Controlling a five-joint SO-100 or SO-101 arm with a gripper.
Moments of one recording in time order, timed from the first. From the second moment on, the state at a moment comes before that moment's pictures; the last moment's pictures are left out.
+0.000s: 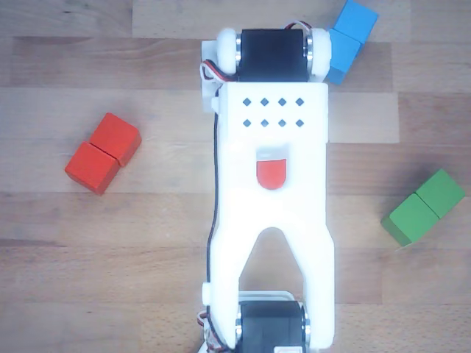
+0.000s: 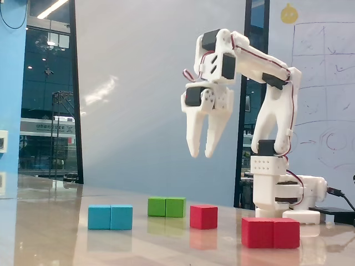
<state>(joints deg) -3.2 105.6 96.2 97.2 -4.7</state>
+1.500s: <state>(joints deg) -0.3 96.1 109.4 96.2 -8.3</state>
